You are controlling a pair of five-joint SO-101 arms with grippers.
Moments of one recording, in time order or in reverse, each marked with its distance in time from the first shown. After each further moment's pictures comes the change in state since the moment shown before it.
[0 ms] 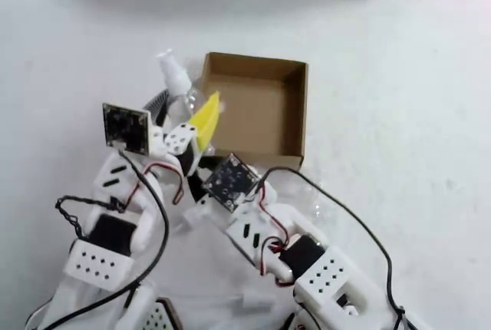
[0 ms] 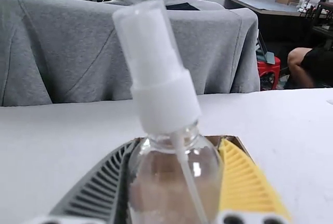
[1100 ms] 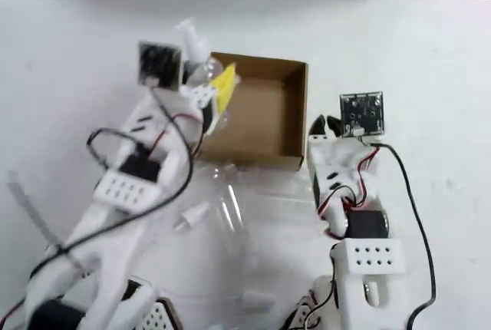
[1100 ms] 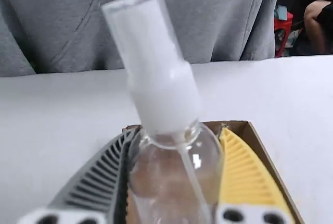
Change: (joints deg) left arm 0.1 39.4 -21.5 -10.8 0.1; right arm 41.9 -0.6 -10.0 19.2 -7.9
